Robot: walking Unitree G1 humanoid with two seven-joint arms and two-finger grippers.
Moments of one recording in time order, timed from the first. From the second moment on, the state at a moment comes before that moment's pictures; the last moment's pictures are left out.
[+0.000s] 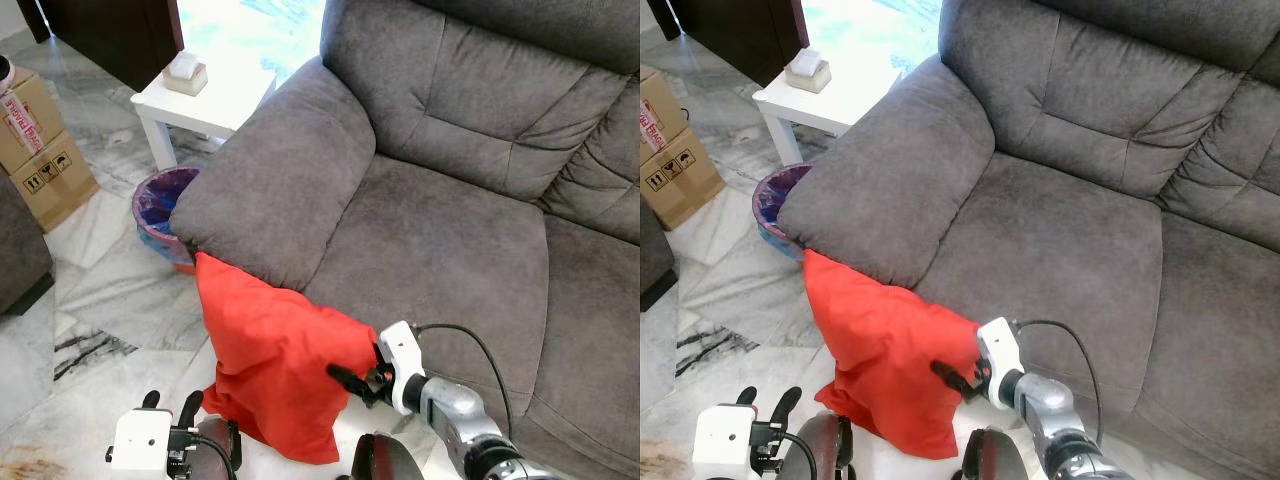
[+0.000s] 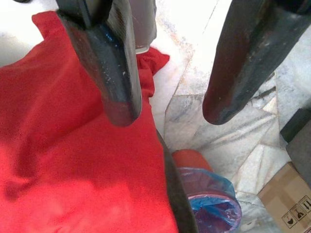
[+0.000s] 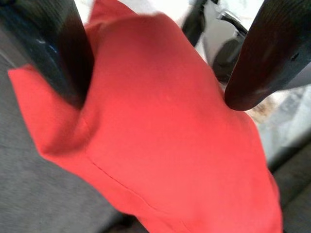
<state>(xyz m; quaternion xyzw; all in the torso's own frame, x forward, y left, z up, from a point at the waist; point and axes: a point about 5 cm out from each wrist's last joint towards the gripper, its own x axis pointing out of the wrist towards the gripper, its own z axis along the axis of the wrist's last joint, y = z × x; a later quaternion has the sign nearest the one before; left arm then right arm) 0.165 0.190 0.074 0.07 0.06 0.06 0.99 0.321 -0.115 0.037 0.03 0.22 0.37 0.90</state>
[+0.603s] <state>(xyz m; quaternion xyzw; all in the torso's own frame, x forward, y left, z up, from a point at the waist) 0.163 0.187 0.071 0.07 0.07 0.06 0.99 0.319 -0.111 0.037 0.04 0.22 0.39 0.89</state>
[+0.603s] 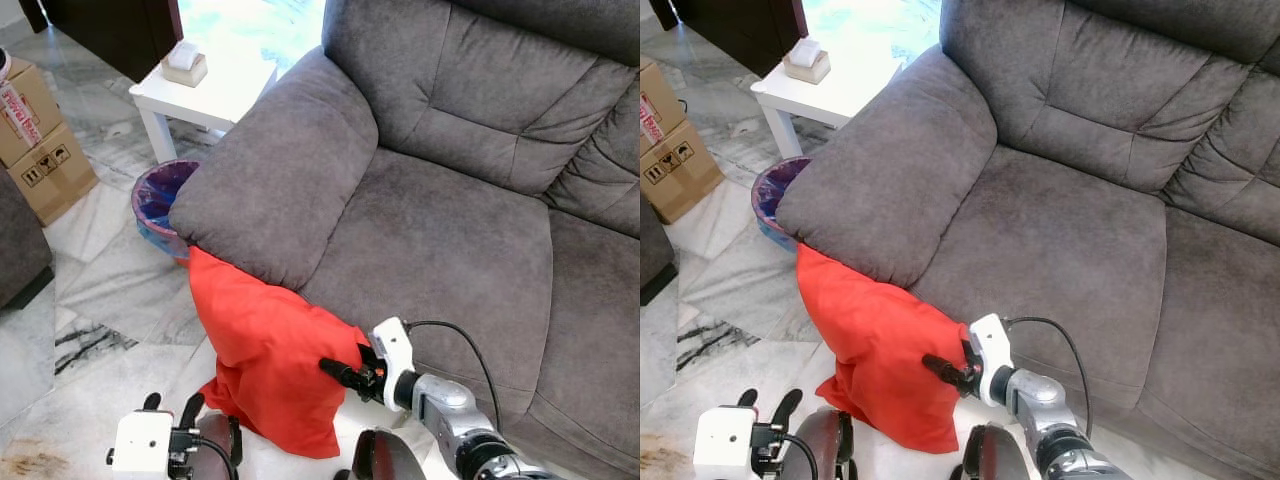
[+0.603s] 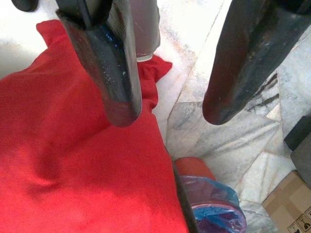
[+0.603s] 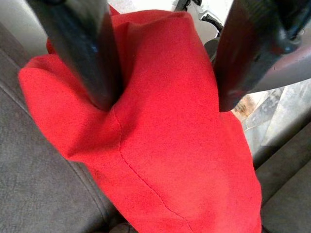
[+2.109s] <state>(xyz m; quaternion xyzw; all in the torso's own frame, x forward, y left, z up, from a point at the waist) 0.190 0.181 0.073 0.06 0.04 0.04 1.00 0.319 -0.128 0.036 0.07 0.23 0.36 0.90</state>
